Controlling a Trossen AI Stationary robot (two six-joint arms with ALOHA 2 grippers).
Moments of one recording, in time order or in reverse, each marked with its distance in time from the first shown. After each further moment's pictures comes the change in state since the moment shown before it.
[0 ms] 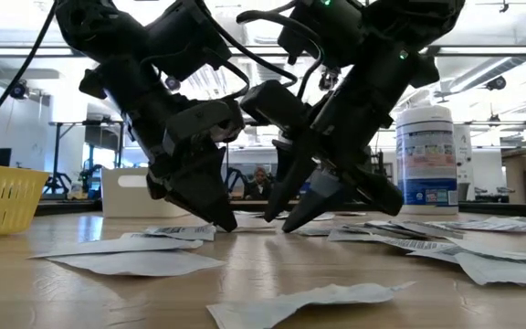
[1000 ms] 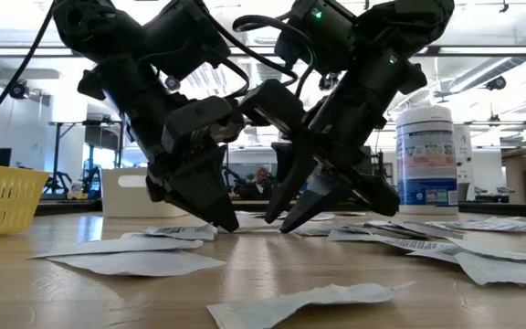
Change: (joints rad) left arm -0.009 0.000 -0.003 0.018 0.009 -0.016; right arm -0.024 0.010 -0.003 -0.003 -0.144 -0.017
